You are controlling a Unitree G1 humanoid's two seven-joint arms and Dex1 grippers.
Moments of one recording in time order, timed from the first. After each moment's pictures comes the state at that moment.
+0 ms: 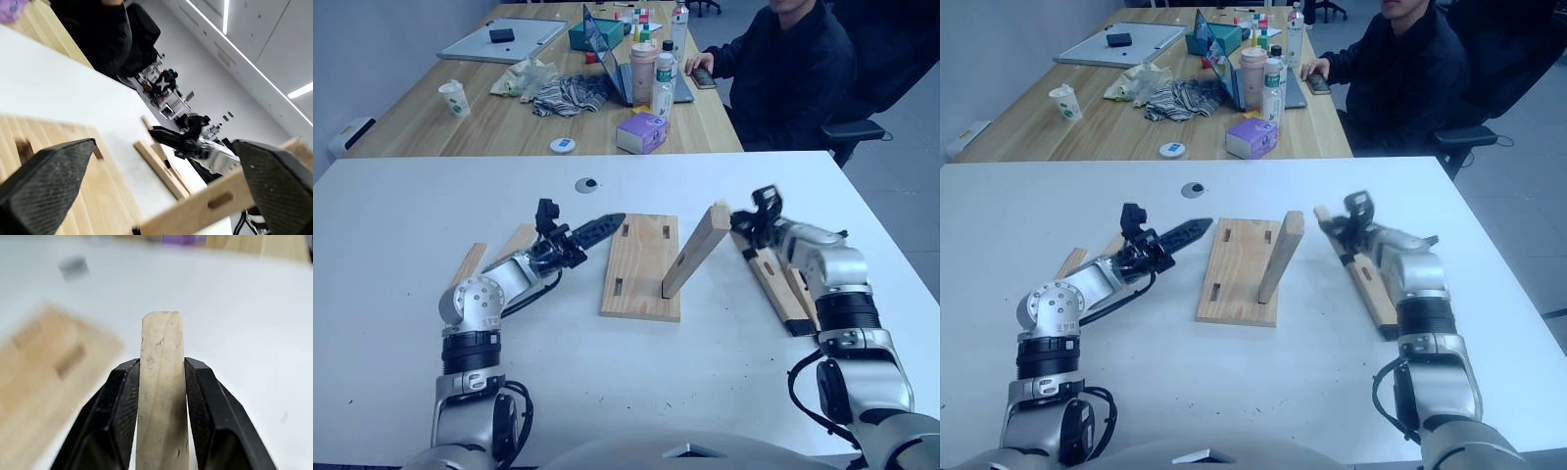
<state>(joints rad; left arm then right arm) -0.40 0.27 0.29 0.05 -0.92 0.96 -0.66 -0.57 -0.41 -0.14 0.35 0.25 0.54 0.58</state>
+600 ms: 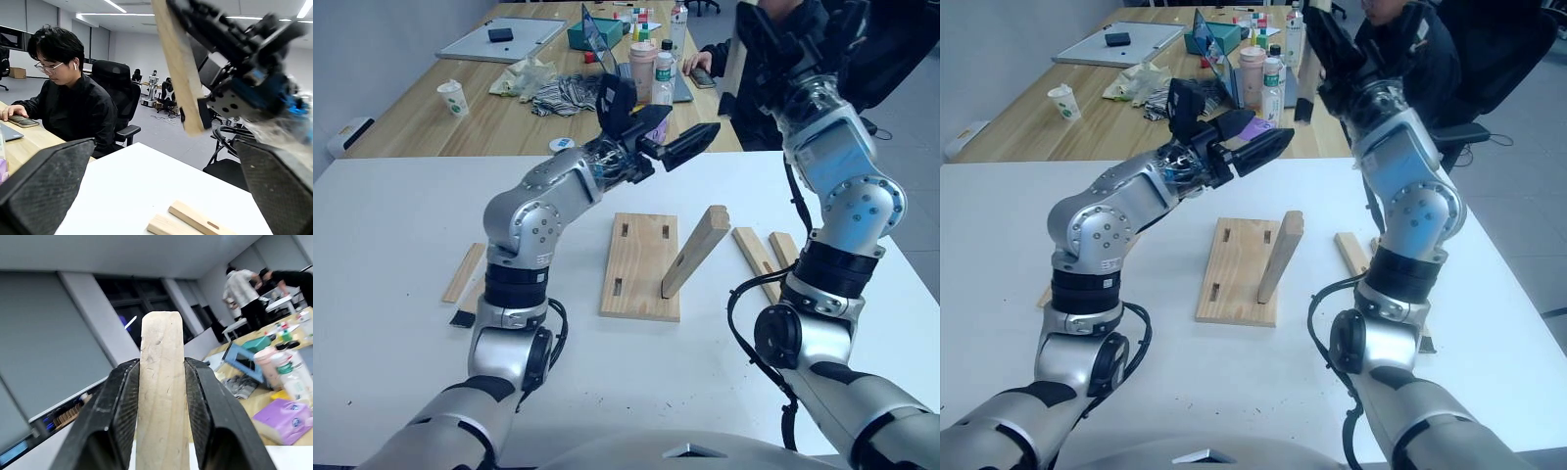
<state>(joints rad) -0.76 0.14 0.00 -0.09 -0.66 0.78 -0.43 -0.85 -0.08 -0.40 -0.13 0.86 0.79 0.05</state>
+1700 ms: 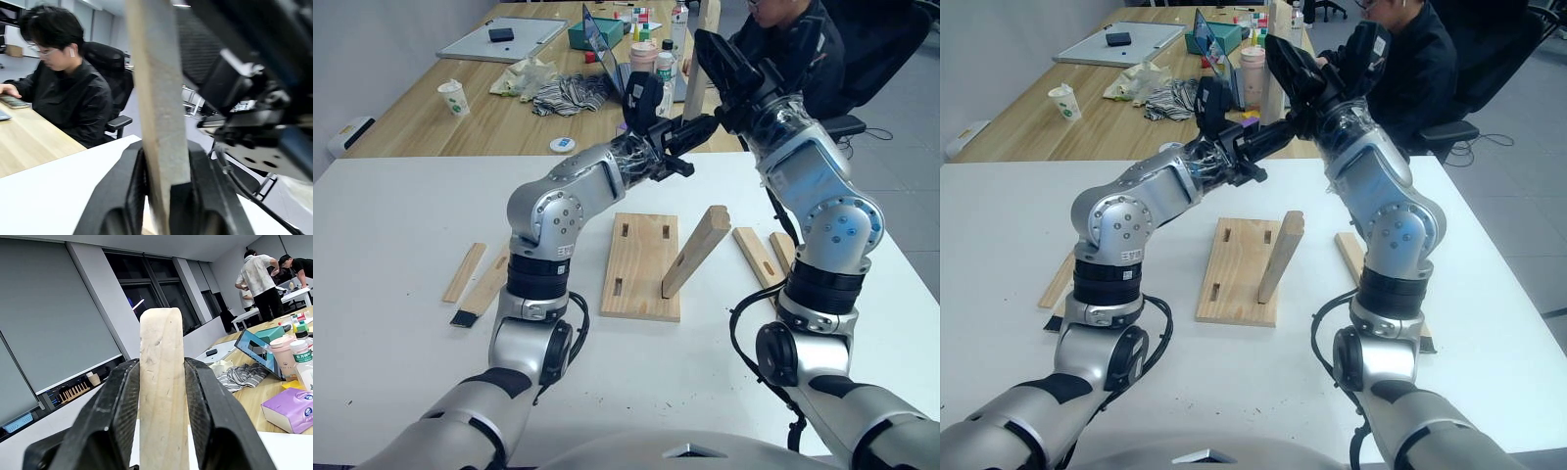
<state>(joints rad) -0.82 0.06 0.02 -0.04 -0.67 0.87 -0.33 -0.77 -0.10 -0.25 -0.22 0.88 0.75 0.02</state>
